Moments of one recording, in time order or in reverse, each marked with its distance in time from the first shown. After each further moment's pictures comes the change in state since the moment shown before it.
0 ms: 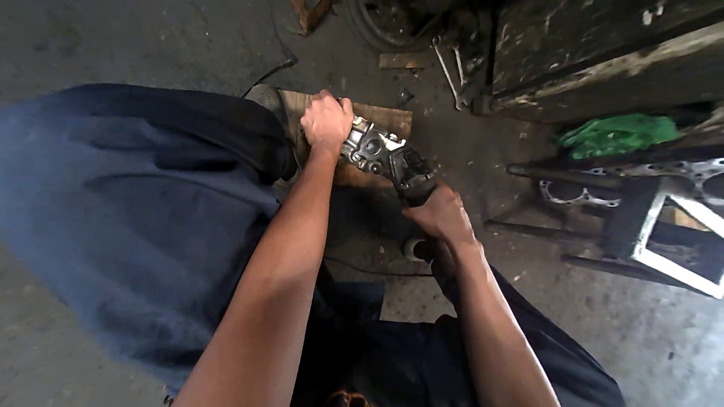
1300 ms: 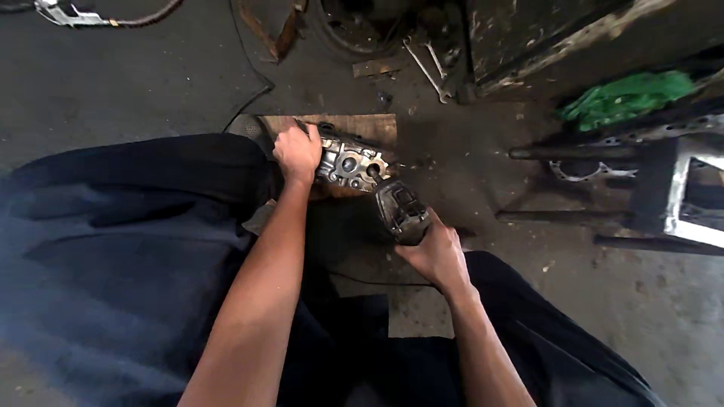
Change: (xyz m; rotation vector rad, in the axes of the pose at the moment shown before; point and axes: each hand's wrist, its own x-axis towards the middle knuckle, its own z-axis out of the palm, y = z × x) left_hand -0.014 -0.012 0.009 0.013 0.099 0.008; right_hand -0.041 0.049 0.035 0.160 0.143 -0.152
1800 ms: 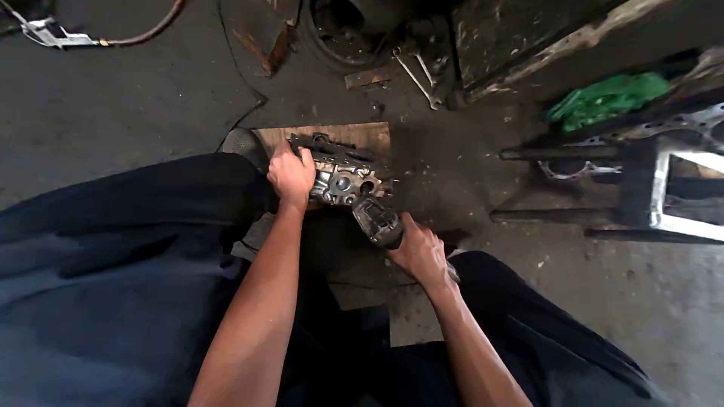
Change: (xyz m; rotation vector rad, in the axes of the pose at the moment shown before) left_hand -0.010 -0.018 0.004 -0.054 0.012 0.059; right_hand 0.019 -0.018 0.017 -0.214 -0.116 0.038
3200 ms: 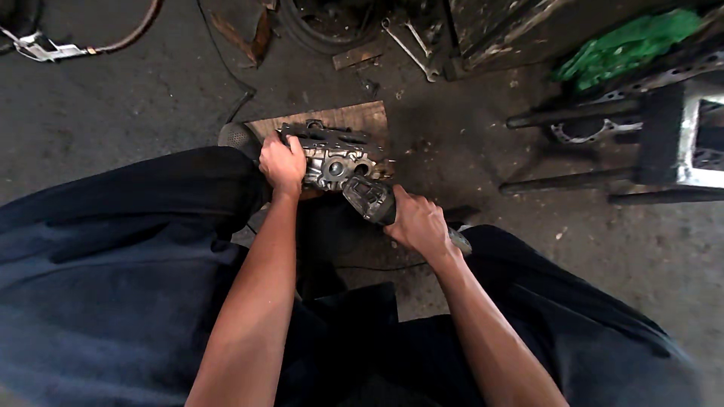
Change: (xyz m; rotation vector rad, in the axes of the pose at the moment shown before) left_hand -0.004 -0.003 0.004 0.007 0.057 0.016; right_hand 0.007 -0.002 -0.013 -0.077 -0.072 -0.063
